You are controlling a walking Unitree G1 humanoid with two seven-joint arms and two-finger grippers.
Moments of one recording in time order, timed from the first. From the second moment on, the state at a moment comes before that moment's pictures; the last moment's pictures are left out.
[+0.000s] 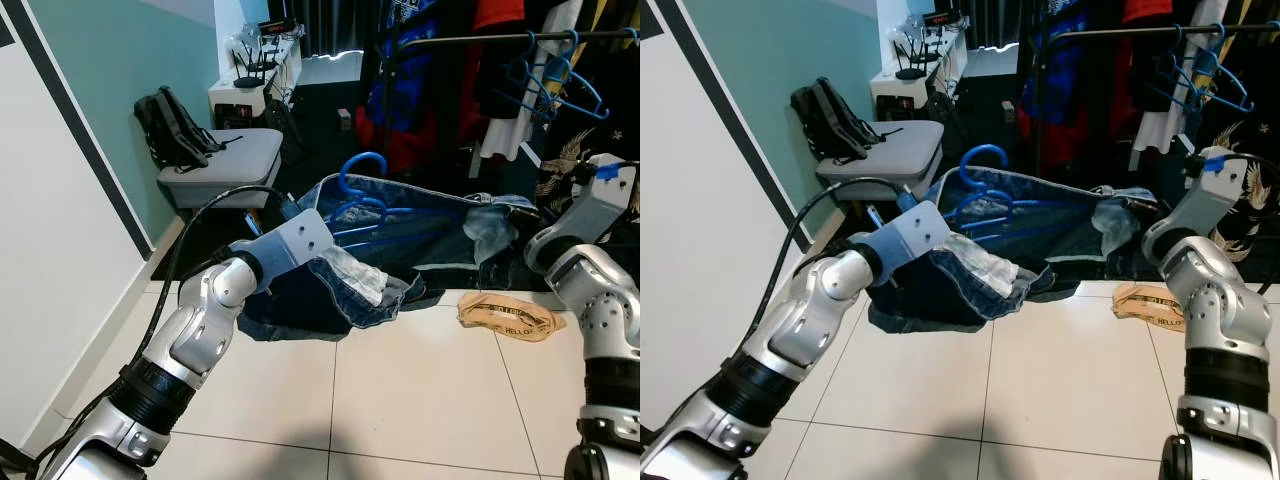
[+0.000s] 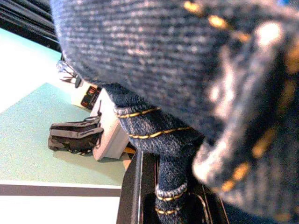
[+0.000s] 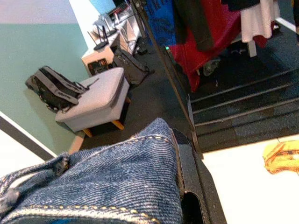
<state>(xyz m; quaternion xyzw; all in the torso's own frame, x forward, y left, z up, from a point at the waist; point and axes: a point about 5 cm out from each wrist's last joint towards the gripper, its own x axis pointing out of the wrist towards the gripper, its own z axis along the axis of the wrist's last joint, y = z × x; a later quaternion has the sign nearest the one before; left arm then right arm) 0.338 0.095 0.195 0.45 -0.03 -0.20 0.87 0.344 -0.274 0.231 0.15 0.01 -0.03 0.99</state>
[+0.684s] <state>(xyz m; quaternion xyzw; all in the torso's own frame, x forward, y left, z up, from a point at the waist) 0.343 0.103 0.174 0.52 0.02 -0.17 0.84 0.357 -0.187 0.254 0.20 -0.01 0.08 0.98</state>
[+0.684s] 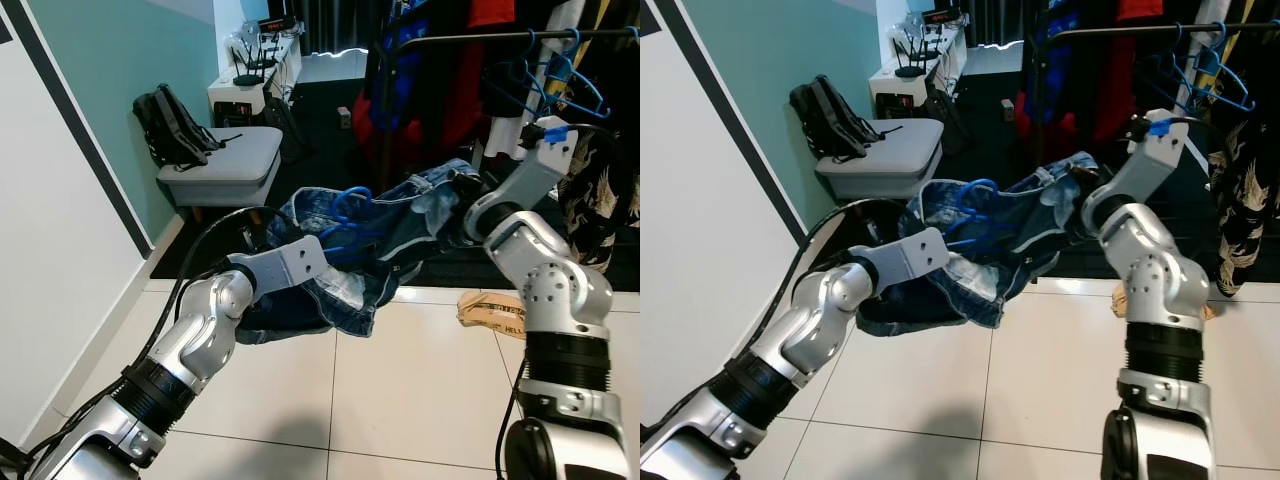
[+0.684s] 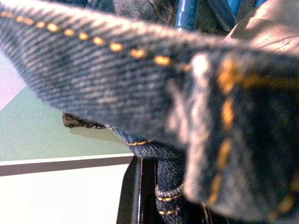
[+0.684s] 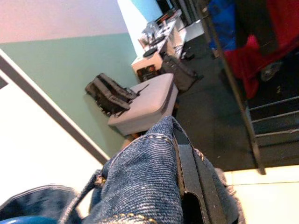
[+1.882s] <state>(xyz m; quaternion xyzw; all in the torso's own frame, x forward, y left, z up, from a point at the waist) 0.356 0.124 0.194 0.25 0.03 -0.08 0.96 0.323 -0.228 0.178 0.10 0.15 0.06 0.98</state>
